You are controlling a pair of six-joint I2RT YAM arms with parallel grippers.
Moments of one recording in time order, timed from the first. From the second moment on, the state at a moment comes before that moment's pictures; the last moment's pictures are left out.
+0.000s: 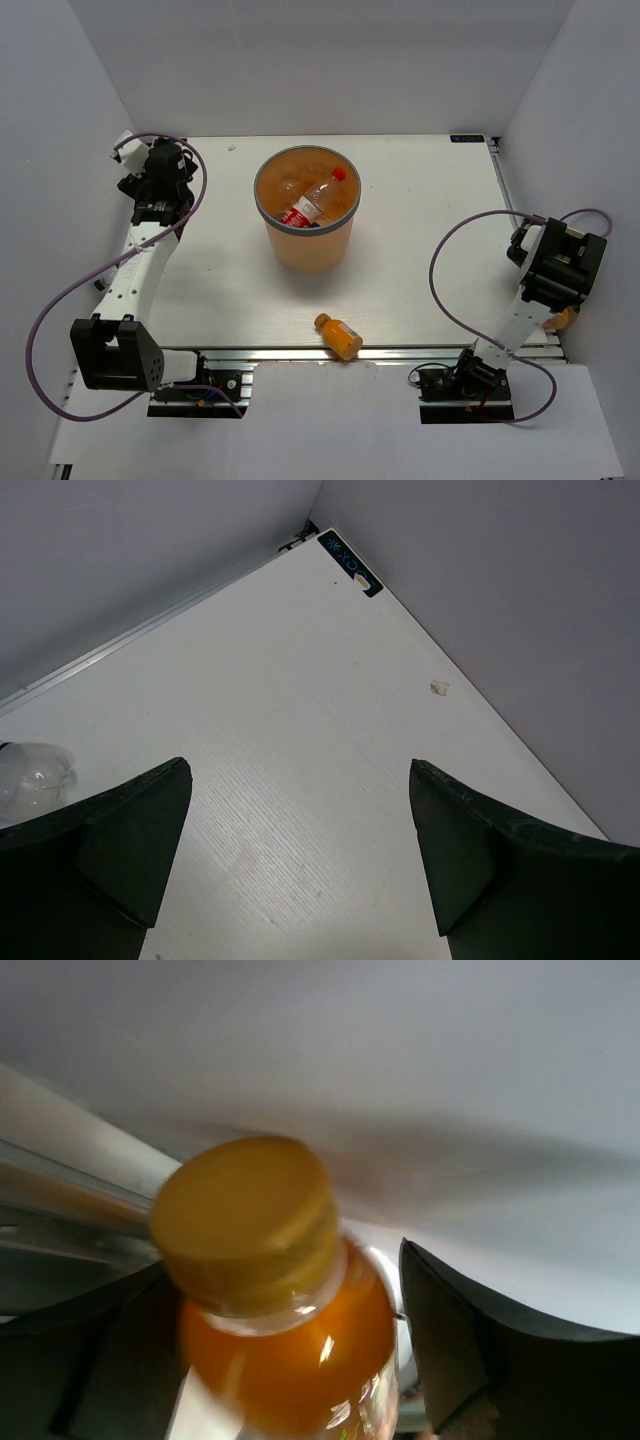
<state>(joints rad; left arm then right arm) -0.05 1.31 1.18 -0.25 -0.66 -0.63 -0.47 1.91 0.99 -0.50 0.99 -0.04</state>
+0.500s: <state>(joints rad) -0.04 1.31 1.18 -0.22 -0.67 -0.63 -0.46 1.79 0.97 -0.41 0.84 0.00</state>
